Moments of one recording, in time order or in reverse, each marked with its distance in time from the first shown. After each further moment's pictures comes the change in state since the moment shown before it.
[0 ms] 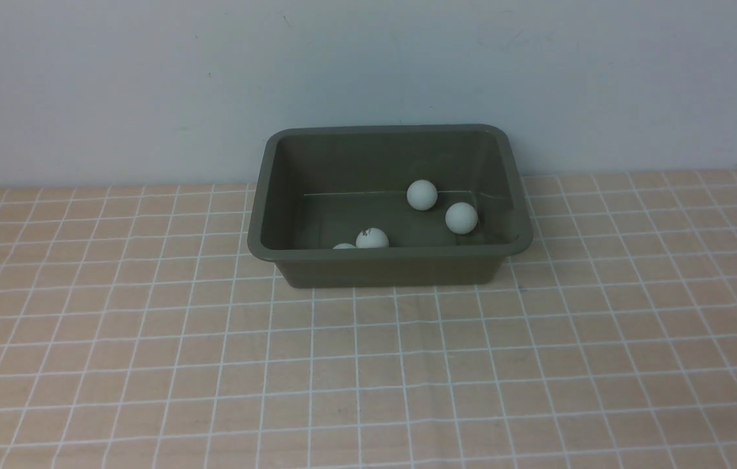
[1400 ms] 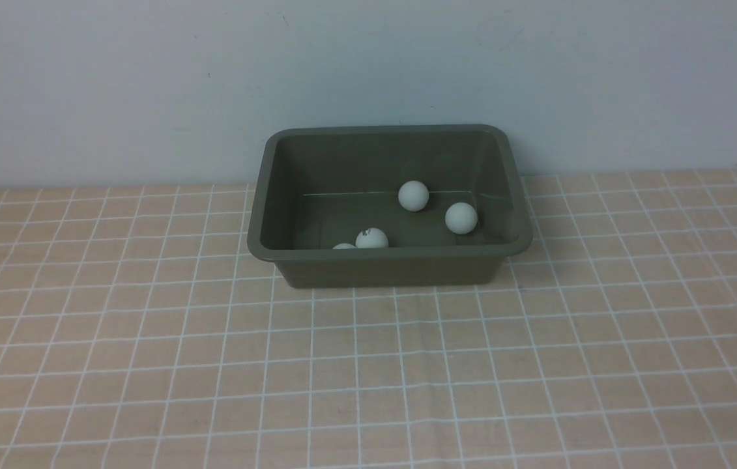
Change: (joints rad) right arm 0.000 0.000 0.000 0.000 0.000 0.000; left arm 0.528 -1.103 1.615 0.094 -0.668 -0.554
